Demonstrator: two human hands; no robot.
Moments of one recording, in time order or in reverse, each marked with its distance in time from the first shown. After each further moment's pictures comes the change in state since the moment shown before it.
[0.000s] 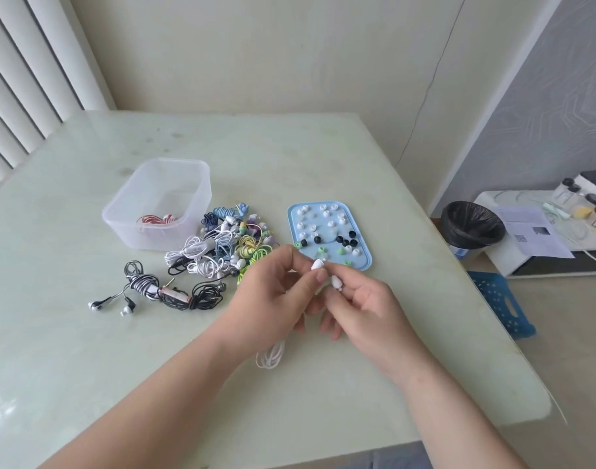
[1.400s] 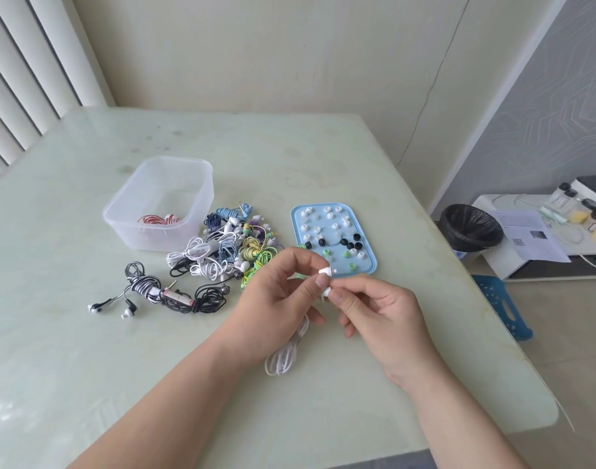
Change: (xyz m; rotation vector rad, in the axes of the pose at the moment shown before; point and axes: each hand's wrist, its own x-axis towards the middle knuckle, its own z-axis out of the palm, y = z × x) left_hand 0.004 -0.015 -0.002 -0.209 -0.070 0.098; right_hand 0.000 0.012 -0.002 0.065 0.180 -0.147
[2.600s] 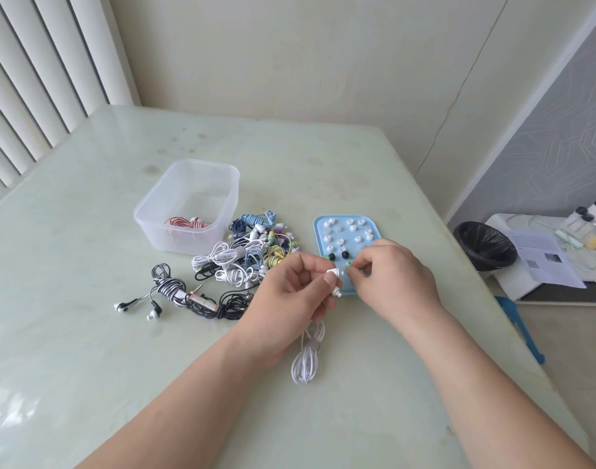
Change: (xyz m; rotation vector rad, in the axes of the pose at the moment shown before) left_hand 0.009 0.003 -0.012 -0.280 0.132 -0.191; right_hand 0.076 -0.028 0.016 -1.228 0.020 -0.003
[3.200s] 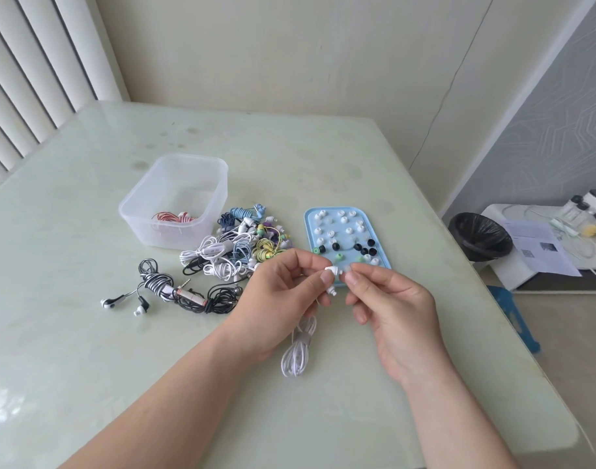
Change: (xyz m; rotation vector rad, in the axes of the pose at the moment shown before) left_hand -0.001 -0.005 -0.002 0.120 -0.045 0.041; right_hand -0.062 0.006 0.014 1.521 0.042 0.313
